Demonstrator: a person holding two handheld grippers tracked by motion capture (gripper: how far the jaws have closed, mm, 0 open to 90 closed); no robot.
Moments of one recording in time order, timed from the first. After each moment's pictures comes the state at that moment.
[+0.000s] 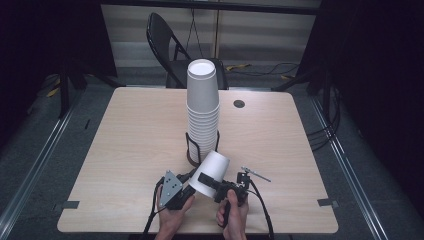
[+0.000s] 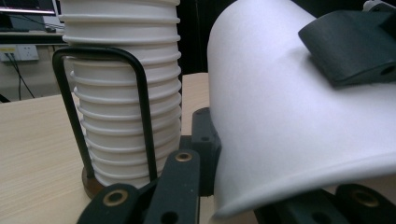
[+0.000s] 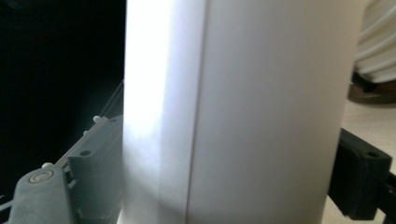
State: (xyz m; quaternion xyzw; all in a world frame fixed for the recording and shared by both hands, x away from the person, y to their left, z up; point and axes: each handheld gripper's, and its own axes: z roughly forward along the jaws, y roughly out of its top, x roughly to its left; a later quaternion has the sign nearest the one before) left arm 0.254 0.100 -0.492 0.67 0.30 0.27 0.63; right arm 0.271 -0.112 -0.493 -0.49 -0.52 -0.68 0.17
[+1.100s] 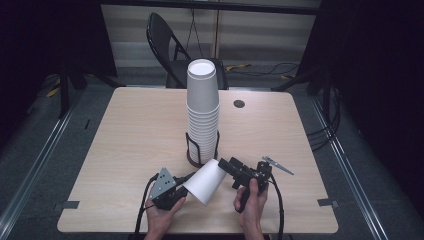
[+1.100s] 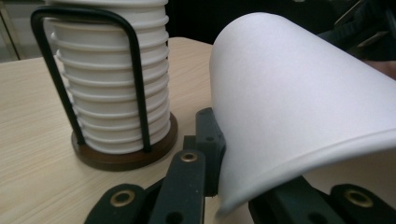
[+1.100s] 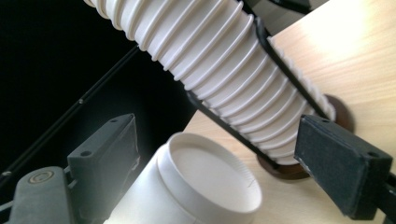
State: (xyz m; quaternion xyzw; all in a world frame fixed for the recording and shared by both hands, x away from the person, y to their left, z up) left arm 0.257 0.126 -0.481 0.73 0.29 0.20 0.58; right arm 0.286 -0.159 -0.466 -0.50 -0.52 -0.68 0.03
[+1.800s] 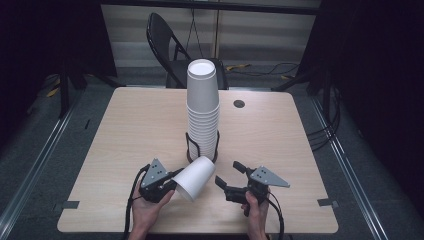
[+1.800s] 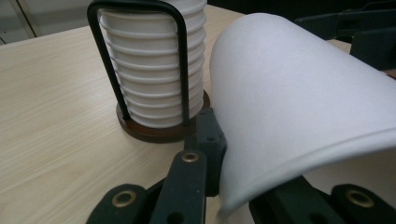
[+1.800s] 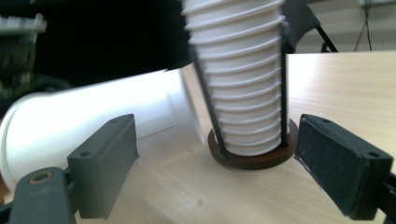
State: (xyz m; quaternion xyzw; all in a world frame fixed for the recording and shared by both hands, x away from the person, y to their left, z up) left arm 0.268 0.149 -0.454 0.78 0.31 0.19 0.51; right arm 0.260 -0.150 -0.473 -0.36 -0.67 -0.62 -0.18
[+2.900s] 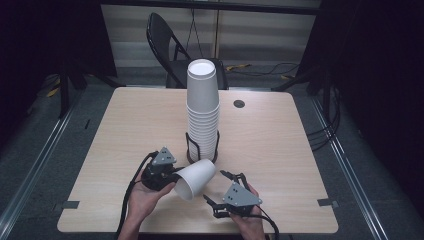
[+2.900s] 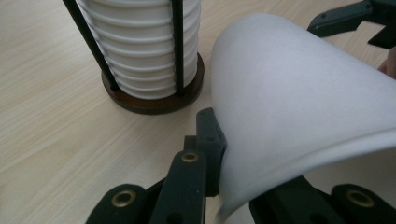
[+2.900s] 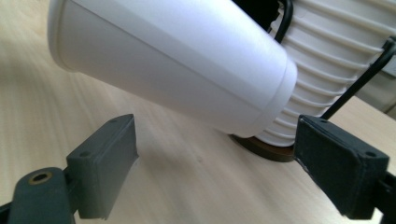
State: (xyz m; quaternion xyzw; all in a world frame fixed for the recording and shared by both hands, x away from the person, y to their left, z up) left arm 0.295 0.140 -0.426 0.85 0.31 0.11 0.40; right arm 0.239 -0.114 -0.482 -0.18 -0.79 -0.49 -0.31
